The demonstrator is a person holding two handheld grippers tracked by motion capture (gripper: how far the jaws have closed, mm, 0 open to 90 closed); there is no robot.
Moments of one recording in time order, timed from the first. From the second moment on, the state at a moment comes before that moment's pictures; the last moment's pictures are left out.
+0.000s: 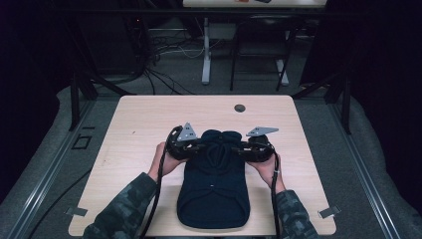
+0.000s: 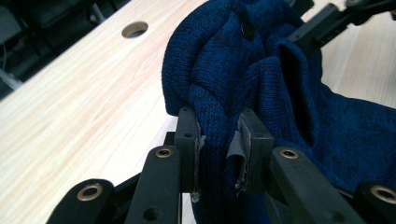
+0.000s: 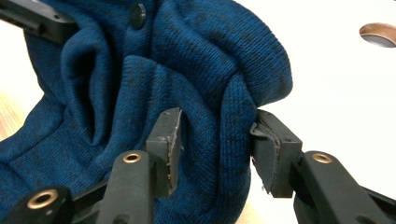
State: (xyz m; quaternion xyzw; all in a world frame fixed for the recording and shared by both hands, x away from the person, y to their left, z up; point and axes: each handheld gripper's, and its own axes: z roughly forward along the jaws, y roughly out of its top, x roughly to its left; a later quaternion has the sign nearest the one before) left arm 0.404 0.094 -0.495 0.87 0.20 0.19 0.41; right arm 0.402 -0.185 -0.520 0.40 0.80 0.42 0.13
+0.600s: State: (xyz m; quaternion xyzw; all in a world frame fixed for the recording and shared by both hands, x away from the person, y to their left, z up) left arm 0.404 0.107 -0.495 0.87 0.22 0.17 0.41; right arm 0.383 -0.175 -0.503 0.33 0.81 0.42 0.23
